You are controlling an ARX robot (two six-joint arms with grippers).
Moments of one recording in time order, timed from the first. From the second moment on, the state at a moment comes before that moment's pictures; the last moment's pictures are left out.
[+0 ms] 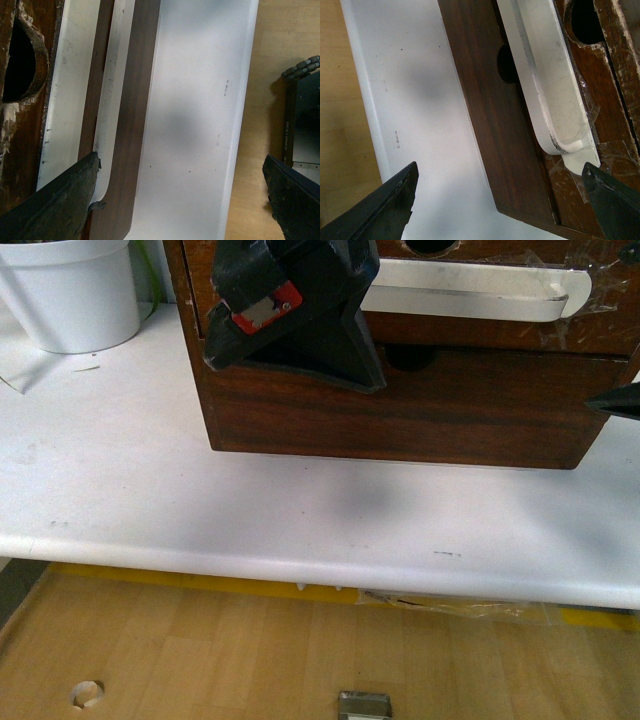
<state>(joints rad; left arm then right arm) -0.47 1.77 1.49 -0.68 0.37 1.05 0.15 1.34 0.90 -0.28 -0.42 -1.09</state>
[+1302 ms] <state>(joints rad) -0.46 1.87 1.54 -0.68 0.38 1.05 0.24 1.53 1.01 -0.27 -0.35 -1.07</state>
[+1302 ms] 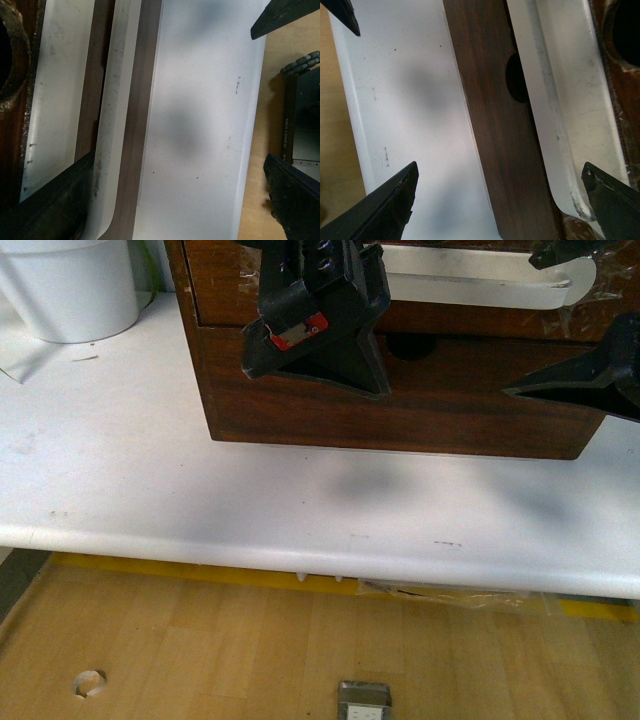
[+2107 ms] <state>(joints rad) -0.45 1.79 1.44 -0.75 0.40 1.19 0.26 1.50 1.02 -0.46 -0.41 -1.18</state>
